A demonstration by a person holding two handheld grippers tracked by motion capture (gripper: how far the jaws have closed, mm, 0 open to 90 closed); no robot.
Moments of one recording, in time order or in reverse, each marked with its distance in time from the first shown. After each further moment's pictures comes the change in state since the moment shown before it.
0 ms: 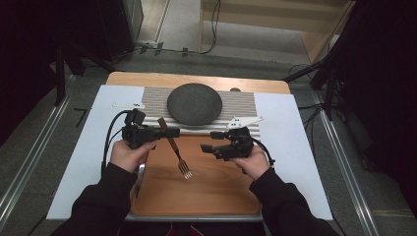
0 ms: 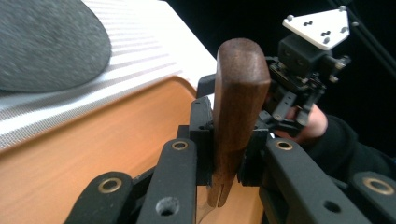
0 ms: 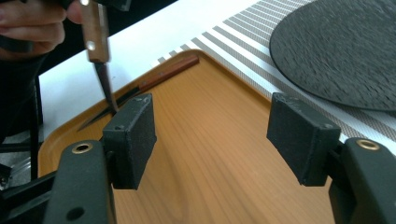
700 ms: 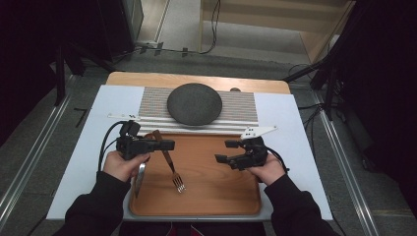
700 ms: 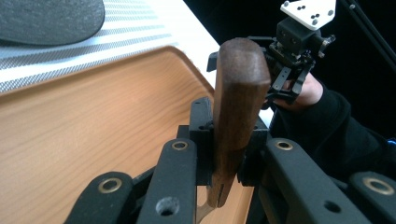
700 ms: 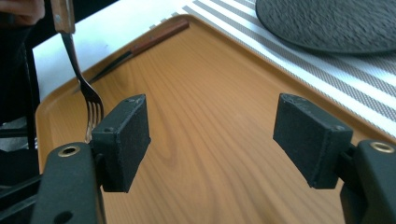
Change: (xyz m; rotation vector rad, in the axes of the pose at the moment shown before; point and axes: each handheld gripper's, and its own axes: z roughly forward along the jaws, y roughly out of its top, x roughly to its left) left arm 0.003 -0.026 -0.011 0.056 -0.017 -0.017; right arm -0.010 -0.034 -0.028 0.049 -0.016 0.009
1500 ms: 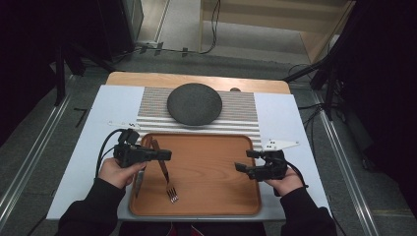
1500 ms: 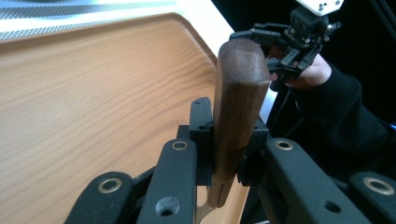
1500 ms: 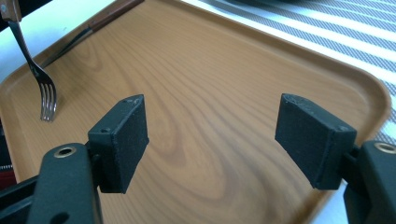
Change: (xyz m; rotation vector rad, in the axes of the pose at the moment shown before) left arm 0.005 -0.018 -0.002 0.073 0.010 -0.029; right arm -0.007 -0.050 -0.038 -0.006 -0.137 0.101
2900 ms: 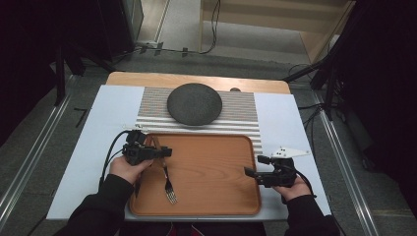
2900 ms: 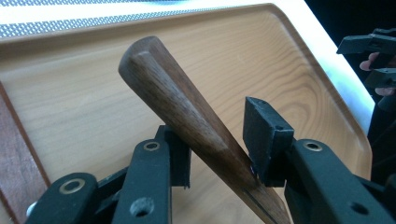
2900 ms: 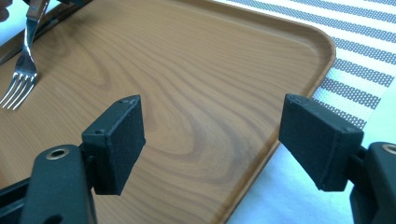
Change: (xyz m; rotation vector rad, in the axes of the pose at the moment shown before) left arm 0.051 -0.009 0.034 -0.009 0.249 -0.021; right arm -0.007 -0.026 -0.015 -0.006 -0.093 0.058
